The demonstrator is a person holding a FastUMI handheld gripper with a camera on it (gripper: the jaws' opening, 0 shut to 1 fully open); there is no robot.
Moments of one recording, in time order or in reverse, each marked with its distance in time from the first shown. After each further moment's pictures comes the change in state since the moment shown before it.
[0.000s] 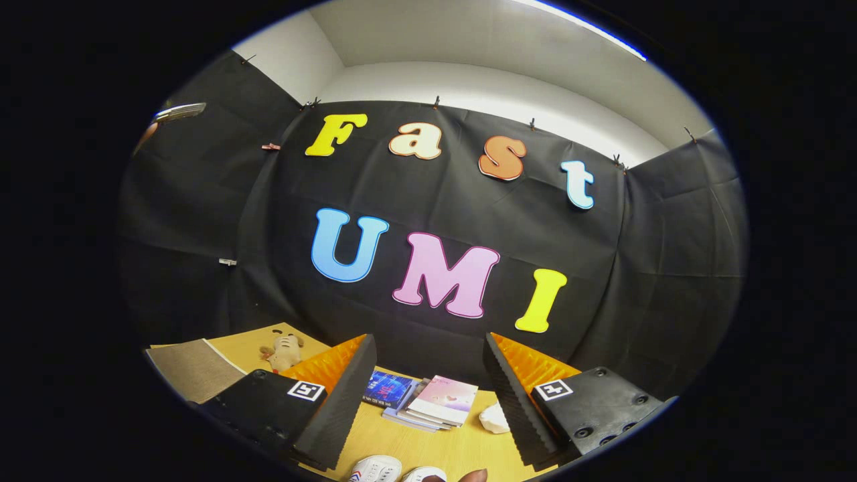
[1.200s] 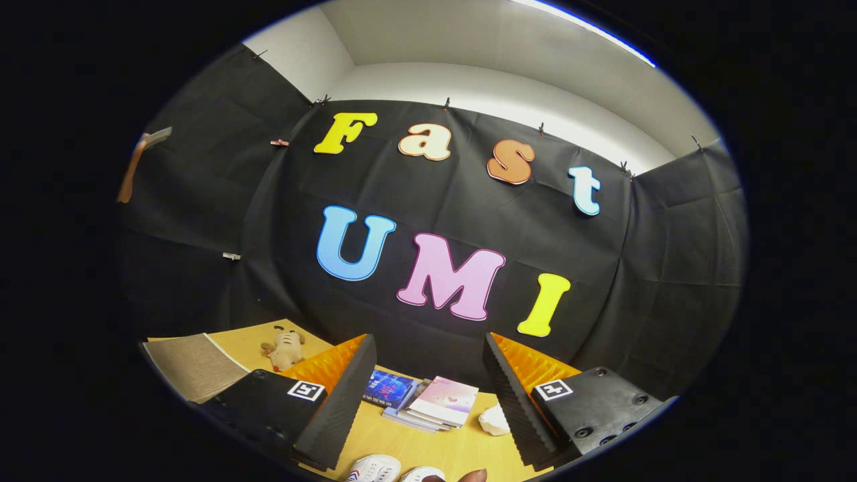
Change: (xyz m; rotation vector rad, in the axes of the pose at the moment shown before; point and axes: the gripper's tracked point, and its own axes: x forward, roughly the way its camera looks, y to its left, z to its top) arm 0.002 0.016 0.000 -0.029 -0.006 0.019
